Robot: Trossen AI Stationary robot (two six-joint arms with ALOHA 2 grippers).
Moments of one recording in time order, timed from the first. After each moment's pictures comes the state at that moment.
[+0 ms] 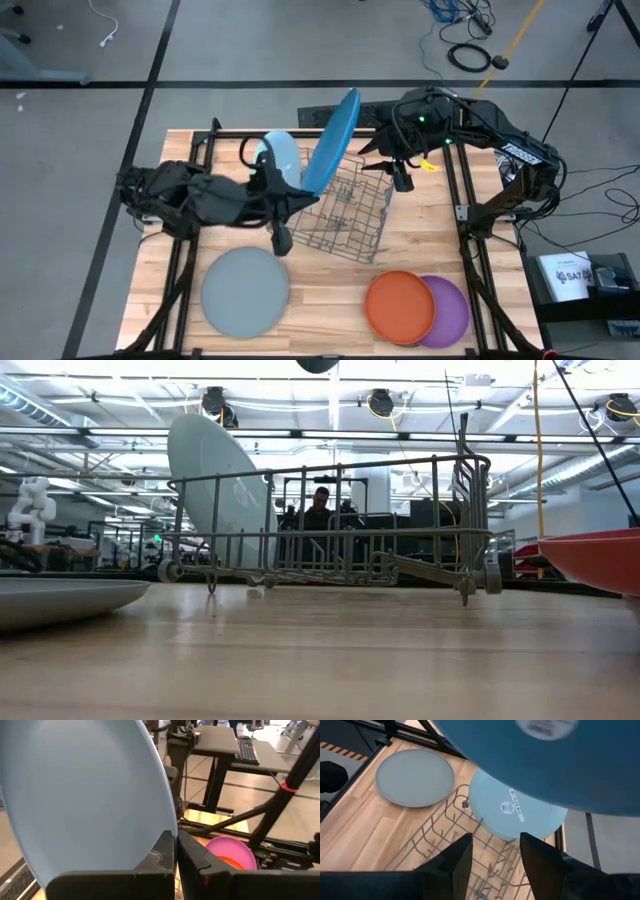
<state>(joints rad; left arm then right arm) -0.40 1.71 2.35 -1.02 -0.59 -0.27 -0.19 1.50 1.99 -1.12 -0.18 -0.41</state>
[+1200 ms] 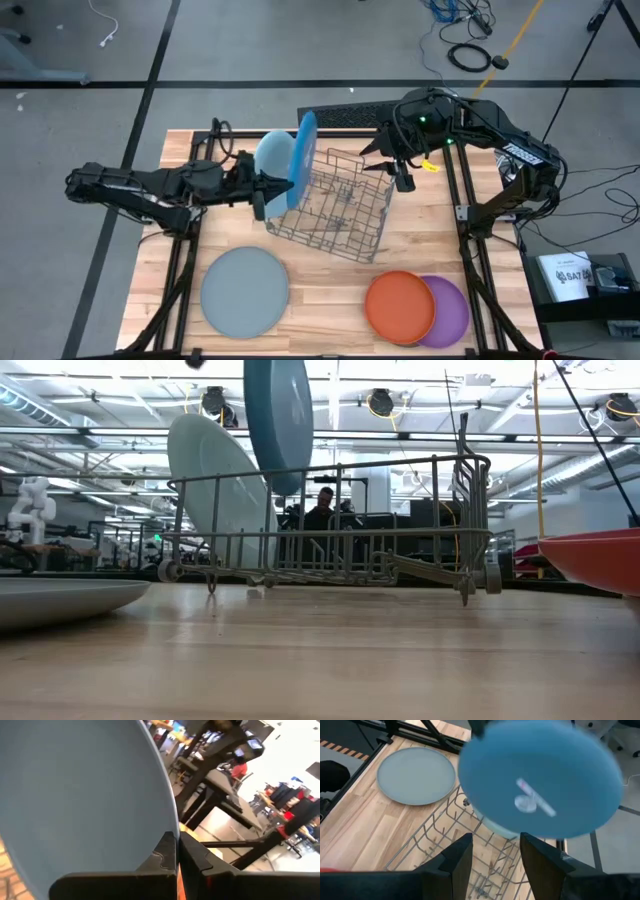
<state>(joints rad) -0.10 1.02 1.01 -0.15 -0.28 -0.61 -0.19 1.49 1.99 -1.14 -0.18 -0.40</state>
